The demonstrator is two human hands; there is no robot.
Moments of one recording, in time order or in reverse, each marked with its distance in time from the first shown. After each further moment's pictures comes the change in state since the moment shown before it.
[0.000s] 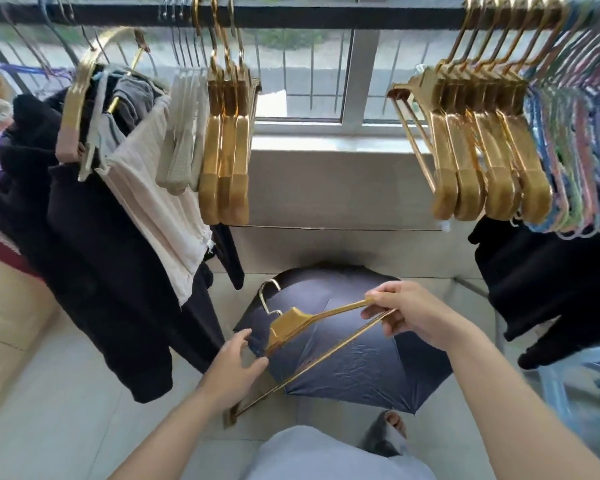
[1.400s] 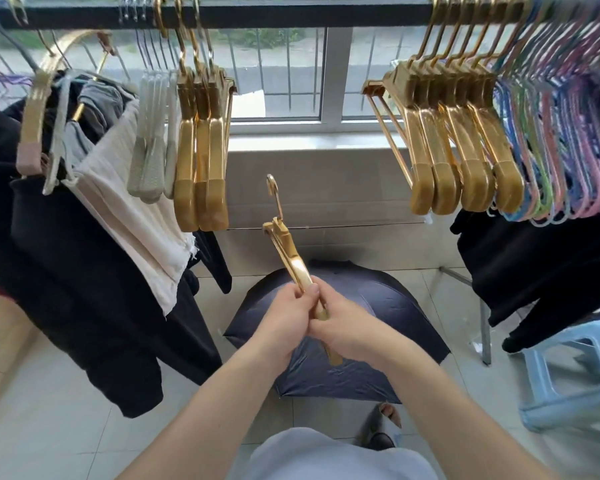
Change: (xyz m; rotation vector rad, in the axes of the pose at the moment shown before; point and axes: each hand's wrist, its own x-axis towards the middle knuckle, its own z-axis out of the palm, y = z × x) left_hand -0.022 0.170 0.021 -0.584 -0.099 0.009; right_hand -0.023 -0.031 0.089 -0.278 -0.023 -0.179
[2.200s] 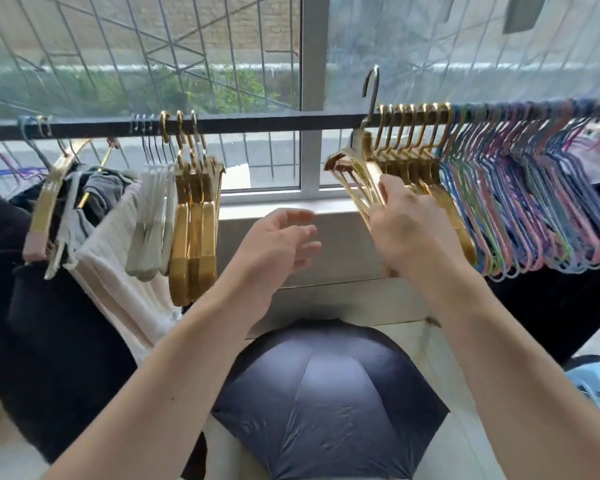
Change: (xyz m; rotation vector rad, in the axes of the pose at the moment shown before) left_hand -0.052 0.181 -0.013 -0.013 -0.111 0.454; right_hand -0.036 -0.133 -0.153 -0.545 0.882 -0.142
